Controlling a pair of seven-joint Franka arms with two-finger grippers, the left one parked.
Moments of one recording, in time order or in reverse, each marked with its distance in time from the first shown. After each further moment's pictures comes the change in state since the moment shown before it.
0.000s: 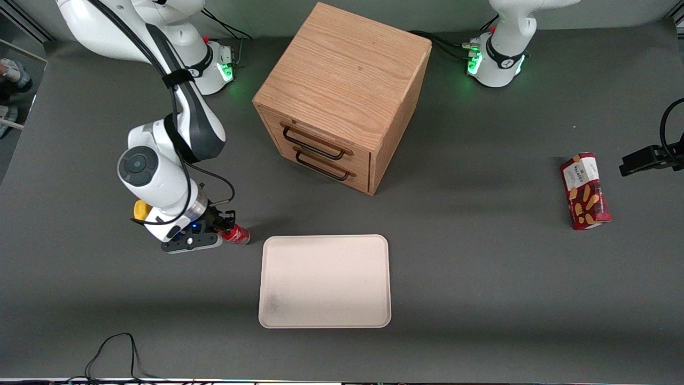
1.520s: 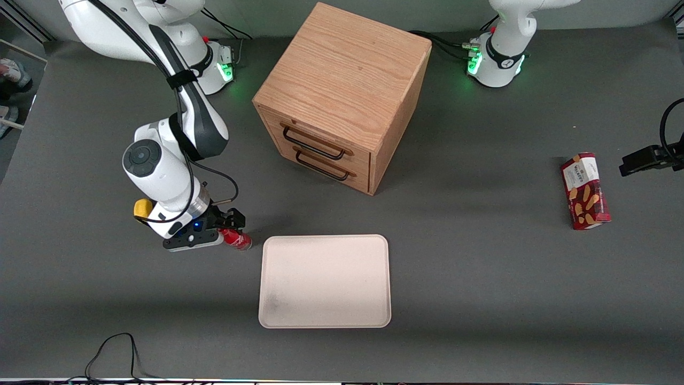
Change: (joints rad) arm 0.004 0.006 0.002 -0.160 0.000 0.278 0.000
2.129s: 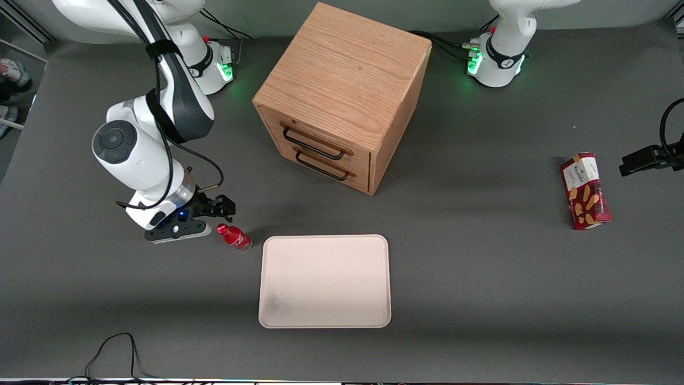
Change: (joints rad) arm 0.003 -0.087 0.001 0.068 0.000 -0.194 0.000
